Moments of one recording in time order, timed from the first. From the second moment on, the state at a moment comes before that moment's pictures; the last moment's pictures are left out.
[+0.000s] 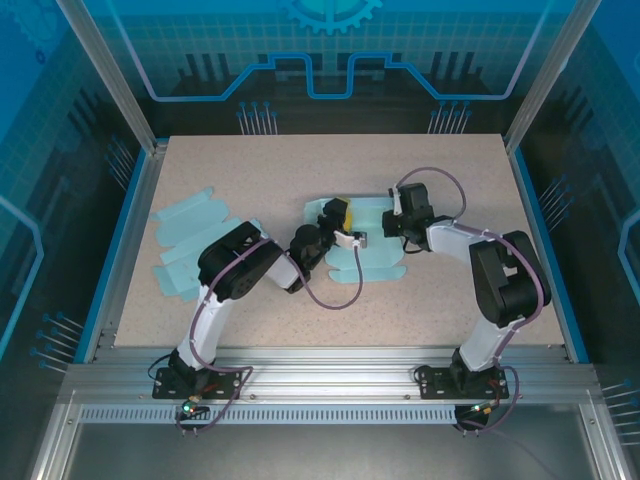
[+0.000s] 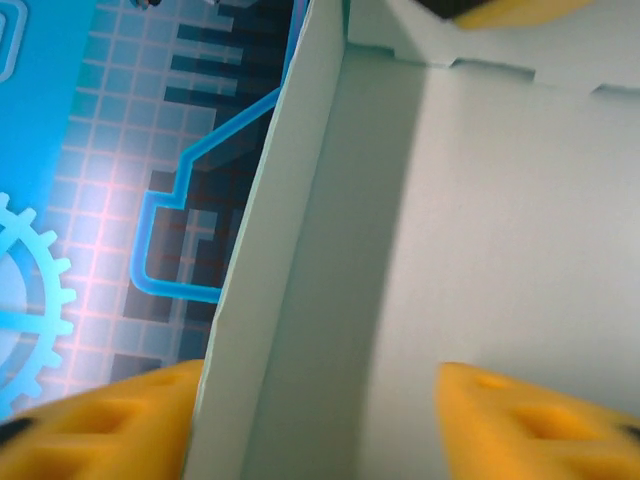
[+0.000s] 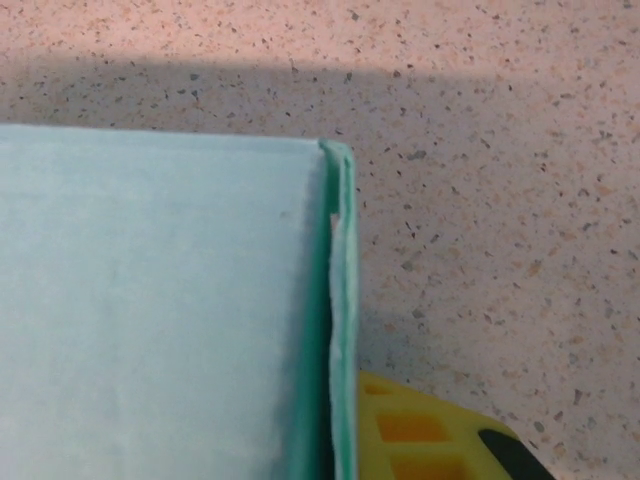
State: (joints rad) left arm -0.67 2.23 0.94 1.31 -0.14 1.40; right arm 0.29 1.74 0.96 -0.05 0.00 0.20
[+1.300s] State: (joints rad) left arm -0.52 1.41 0.96 0.26 -0.44 -0.15; right arm 0.34 1.79 1.03 -0.09 0.10 0.13
